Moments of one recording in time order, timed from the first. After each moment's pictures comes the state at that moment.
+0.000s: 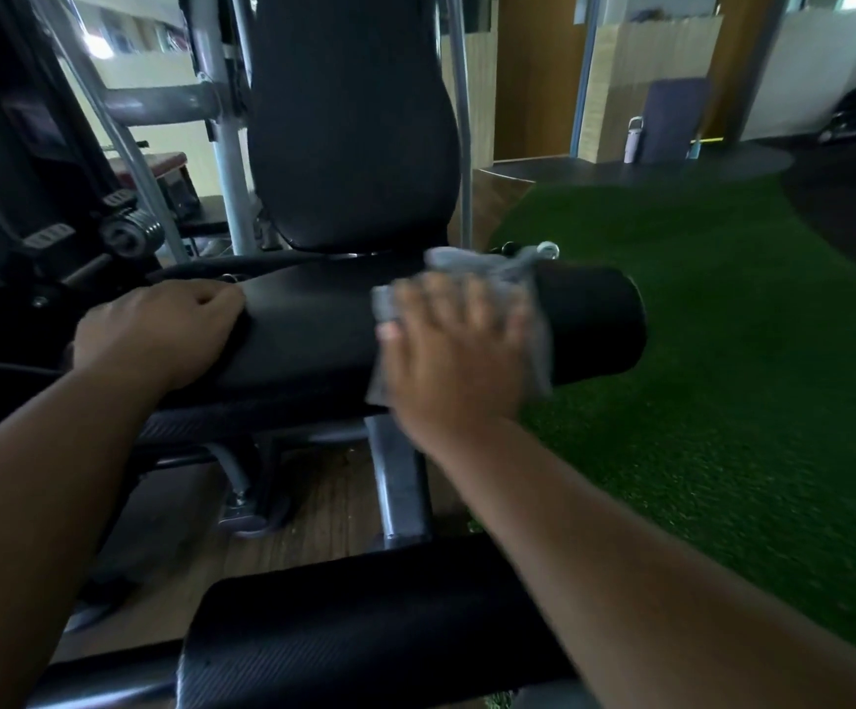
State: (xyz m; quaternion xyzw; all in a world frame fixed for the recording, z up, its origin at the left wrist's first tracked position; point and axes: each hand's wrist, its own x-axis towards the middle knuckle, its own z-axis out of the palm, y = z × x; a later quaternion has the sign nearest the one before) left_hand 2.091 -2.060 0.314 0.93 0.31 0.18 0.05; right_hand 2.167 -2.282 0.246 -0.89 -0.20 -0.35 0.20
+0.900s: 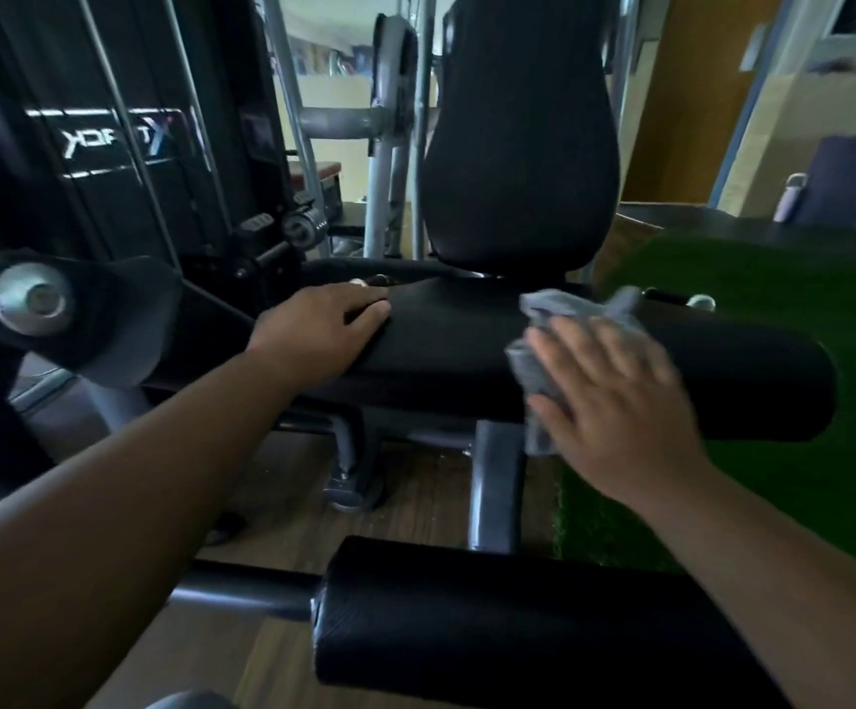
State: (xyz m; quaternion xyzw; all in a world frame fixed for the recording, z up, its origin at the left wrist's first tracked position) left_hand 2.035 -2.016 0.304 0.95 0.21 0.21 0.09; right_hand 2.163 -2.303 0.249 -0.85 -0.42 -0.32 -0.01
